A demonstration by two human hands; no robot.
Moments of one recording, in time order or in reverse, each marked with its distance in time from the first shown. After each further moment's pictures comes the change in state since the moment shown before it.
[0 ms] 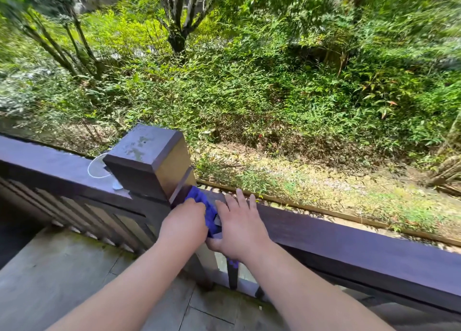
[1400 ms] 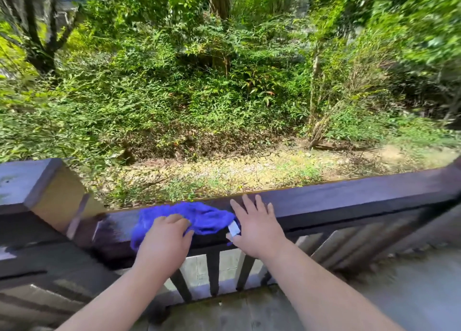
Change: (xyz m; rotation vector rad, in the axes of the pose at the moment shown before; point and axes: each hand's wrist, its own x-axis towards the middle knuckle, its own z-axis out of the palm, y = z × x) left_hand -0.028 0.100 0.026 -0.251 0.167 0.525; right_hand -0.160 0.132 -0.005 -0.053 -0.014 0.564
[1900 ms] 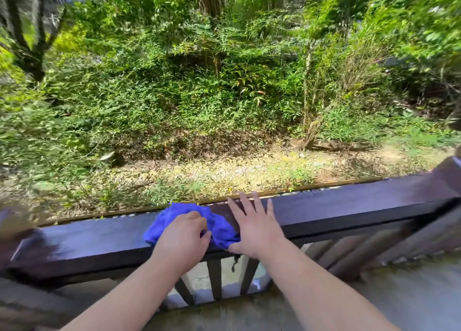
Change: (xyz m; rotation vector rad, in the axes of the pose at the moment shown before) left_hand 0.071 0.174 0.043 -0.091 -0.092 0.095; right_hand 0.006 0.159 -0.008 -0.054 0.007 -0.047
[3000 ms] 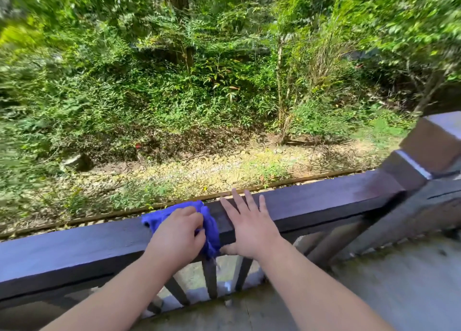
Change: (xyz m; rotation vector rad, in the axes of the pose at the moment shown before) left_hand 0.066 0.122 0.064 -0.001 0.006 0.113; right_hand -0.032 0.149 0.000 0.026 -0.004 -0.016
